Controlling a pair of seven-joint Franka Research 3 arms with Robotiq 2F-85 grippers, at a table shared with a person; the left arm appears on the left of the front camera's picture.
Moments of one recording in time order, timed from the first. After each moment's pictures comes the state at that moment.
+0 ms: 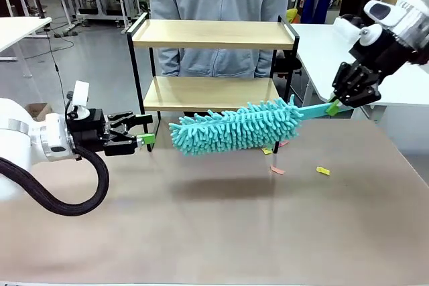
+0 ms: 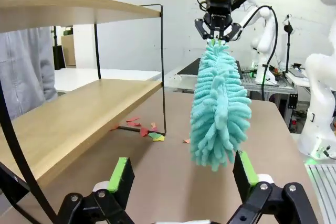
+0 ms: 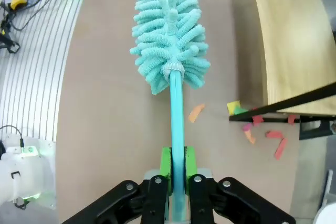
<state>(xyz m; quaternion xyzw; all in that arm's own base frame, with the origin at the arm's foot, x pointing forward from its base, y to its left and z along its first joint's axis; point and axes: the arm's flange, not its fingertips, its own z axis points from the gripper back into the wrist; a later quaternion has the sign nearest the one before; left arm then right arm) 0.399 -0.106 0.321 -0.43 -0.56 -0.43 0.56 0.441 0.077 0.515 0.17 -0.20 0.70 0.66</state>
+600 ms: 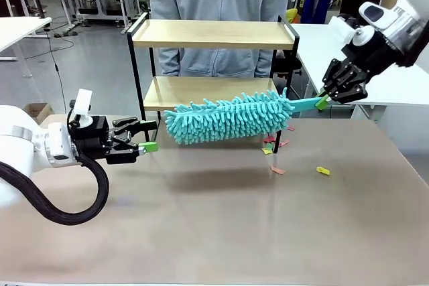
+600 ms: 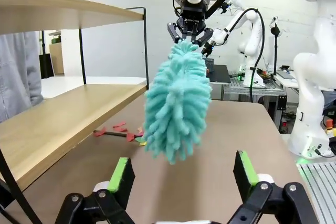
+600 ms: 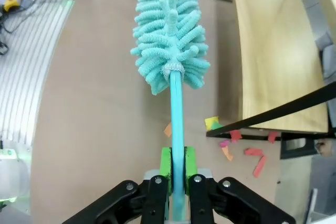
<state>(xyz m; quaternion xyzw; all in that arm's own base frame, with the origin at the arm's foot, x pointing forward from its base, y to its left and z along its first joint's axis) 0.393 -0.114 0.309 -0.46 -0.56 -0.44 0.54 0.466 0.072 0.504 0.18 -0.25 0.72 0.63</state>
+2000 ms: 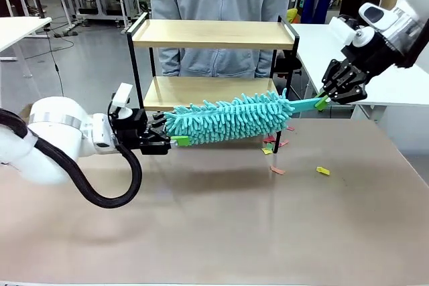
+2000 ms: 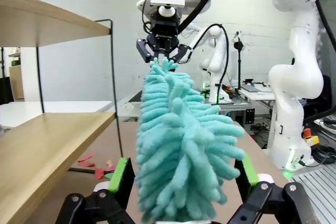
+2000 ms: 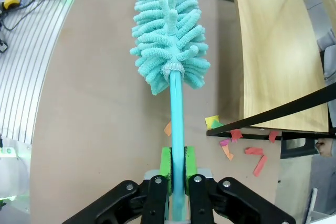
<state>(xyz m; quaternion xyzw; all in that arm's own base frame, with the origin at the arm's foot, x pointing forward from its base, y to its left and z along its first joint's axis) 0.443 -0.193 0.301 -0.54 -0.53 -0.47 0.45 0.466 0.073 0.502 0.17 -0.24 0.72 0.63</state>
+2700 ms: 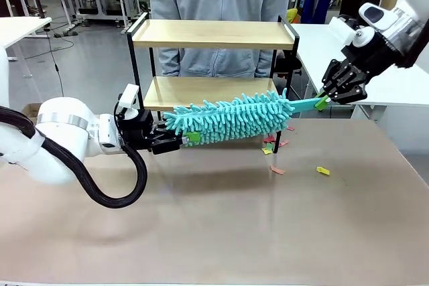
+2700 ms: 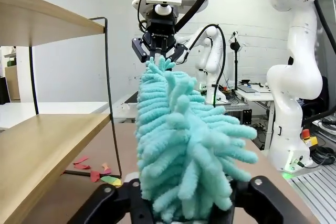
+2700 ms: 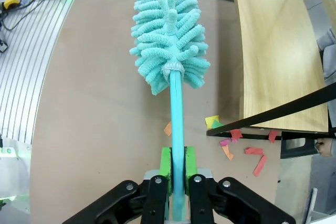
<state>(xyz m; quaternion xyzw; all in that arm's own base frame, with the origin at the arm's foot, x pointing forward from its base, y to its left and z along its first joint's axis) 0.445 -0.202 0.299 -0.55 -0.52 -0.47 0.45 0.466 0.073 0.502 0.17 -0.24 0.72 0.63</state>
